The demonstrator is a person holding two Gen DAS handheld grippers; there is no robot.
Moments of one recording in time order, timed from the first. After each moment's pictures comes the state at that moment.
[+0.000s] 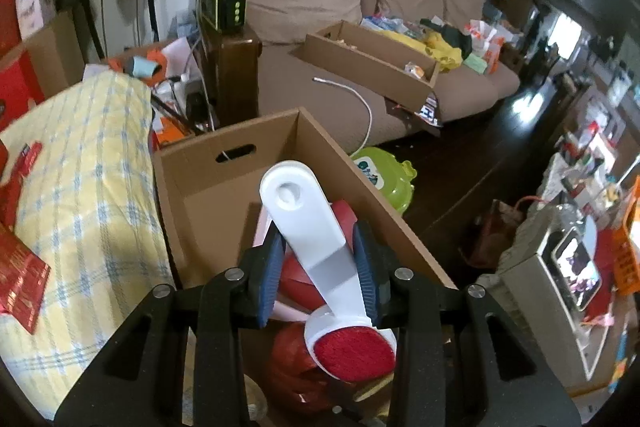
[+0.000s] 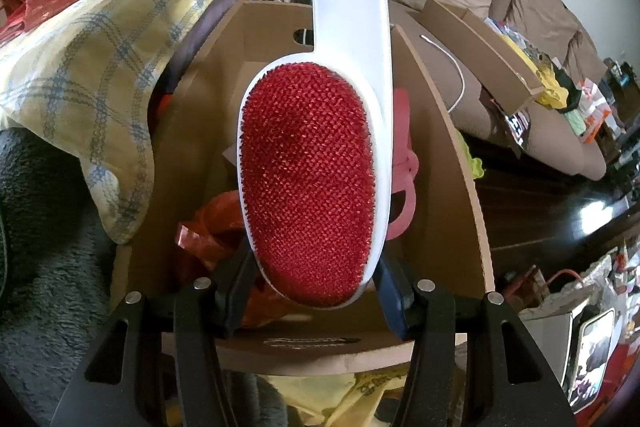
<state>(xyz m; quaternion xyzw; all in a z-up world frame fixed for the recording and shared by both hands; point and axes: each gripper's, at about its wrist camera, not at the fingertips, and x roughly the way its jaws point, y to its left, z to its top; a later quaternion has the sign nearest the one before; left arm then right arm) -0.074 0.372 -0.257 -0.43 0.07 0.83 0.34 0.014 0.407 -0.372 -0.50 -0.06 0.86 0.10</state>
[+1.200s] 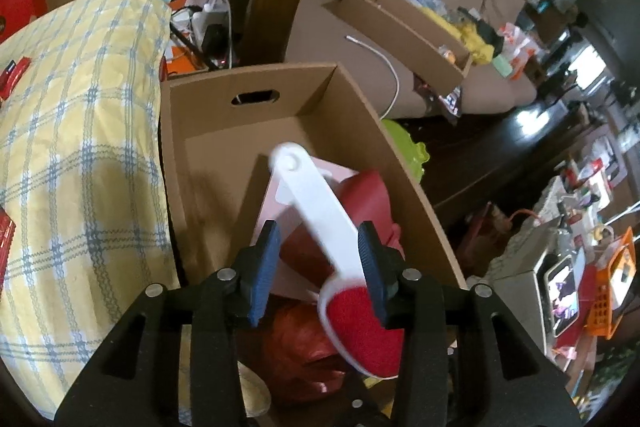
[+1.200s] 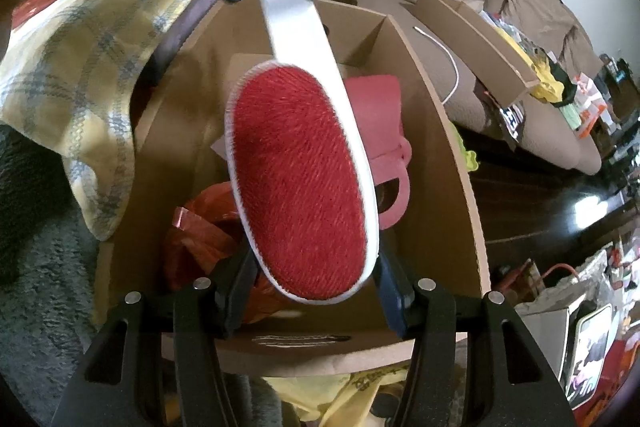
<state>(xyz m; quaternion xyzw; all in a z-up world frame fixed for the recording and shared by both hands) -0.118 0.355 -0.296 -0.53 0.01 0.79 0.30 0.015 0.418 -0.377 -0.52 -0.05 0.85 0.11</state>
